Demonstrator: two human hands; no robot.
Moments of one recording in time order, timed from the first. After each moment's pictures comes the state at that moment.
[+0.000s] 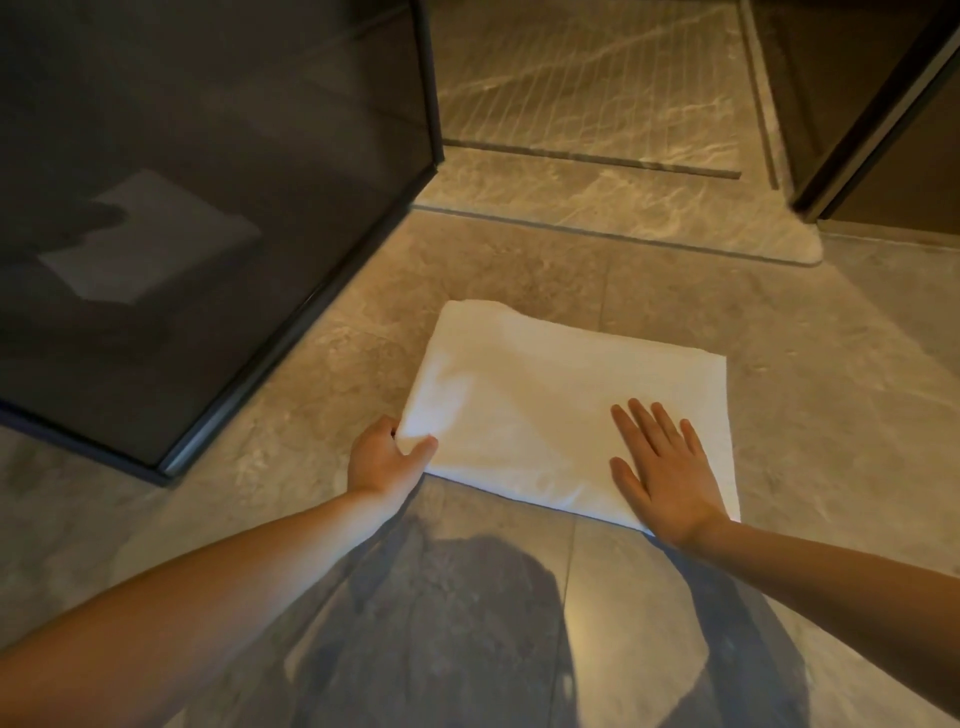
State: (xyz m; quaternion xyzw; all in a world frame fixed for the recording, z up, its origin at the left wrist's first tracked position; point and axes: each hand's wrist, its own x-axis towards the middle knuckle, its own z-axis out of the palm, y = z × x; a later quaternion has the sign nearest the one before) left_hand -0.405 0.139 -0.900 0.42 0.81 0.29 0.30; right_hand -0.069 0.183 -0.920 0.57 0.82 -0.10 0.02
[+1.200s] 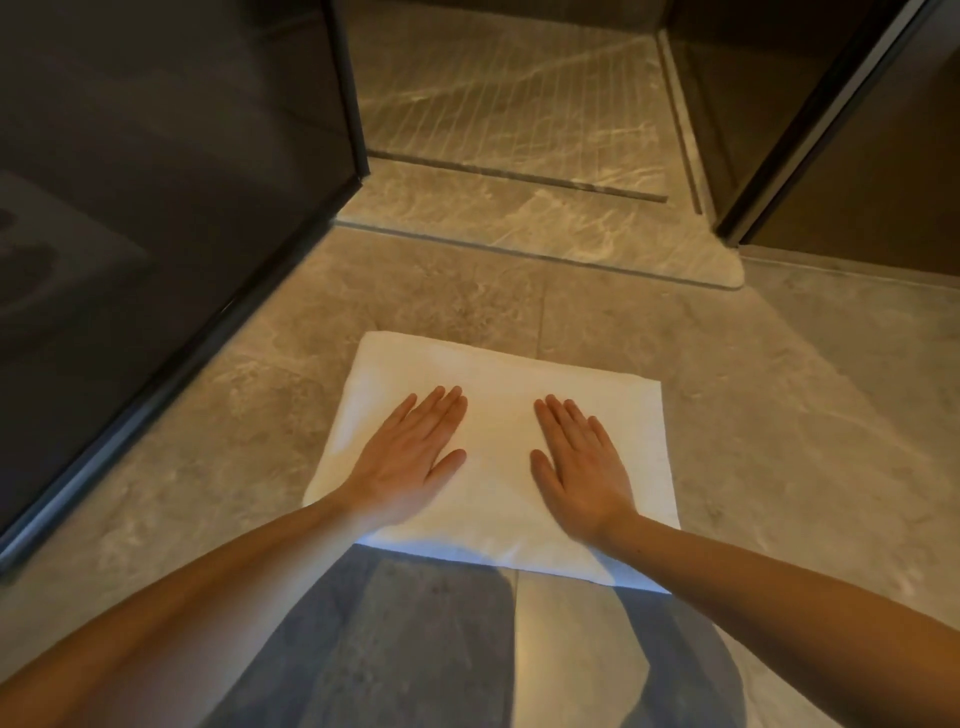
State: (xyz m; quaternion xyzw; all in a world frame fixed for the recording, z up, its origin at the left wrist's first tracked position) left_hand -0.356 0.231 -0.930 0.83 0.55 0.02 0.08; right_hand -0.099 0.231 -0.927 0.58 0.81 -0.12 -0.04
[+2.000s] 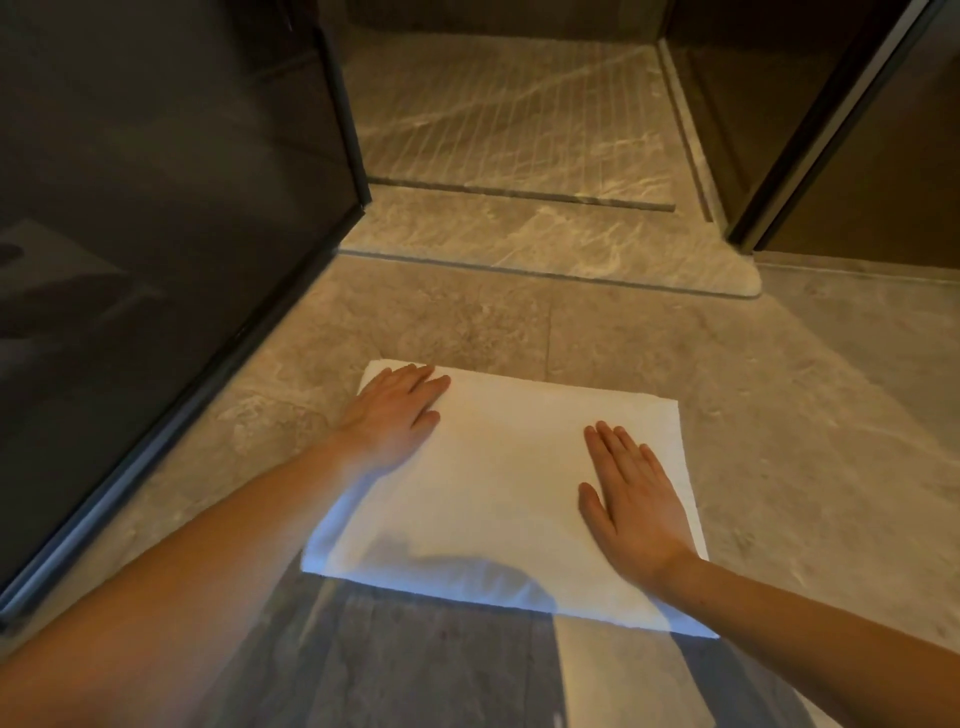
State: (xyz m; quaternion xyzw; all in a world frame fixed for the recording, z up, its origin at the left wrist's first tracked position) left_hand -0.387 0.309 -0.900 0.80 0.59 0.00 0.10; right_hand -0.063 0.228 -0.928 0.60 0.79 -0.10 -0.05
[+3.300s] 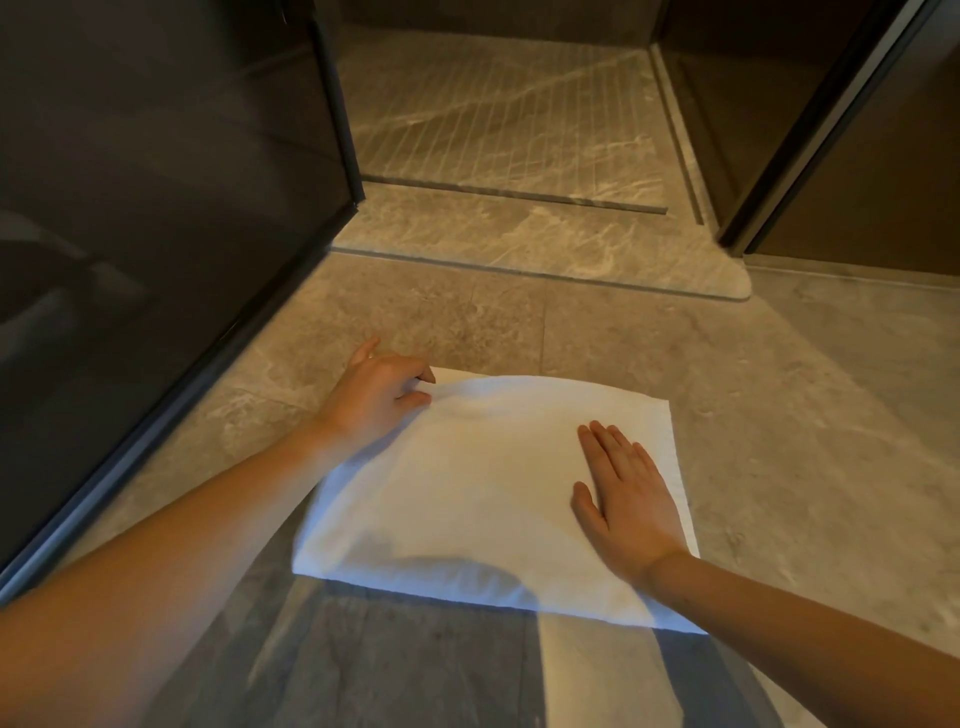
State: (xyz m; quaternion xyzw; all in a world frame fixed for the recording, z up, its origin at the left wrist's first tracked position) left_hand -0.391 0.313 -0.872 0.79 0.58 0.19 0.12; right_hand -0.065 0.228 -0.925 0.61 0.79 -0.09 -0.05
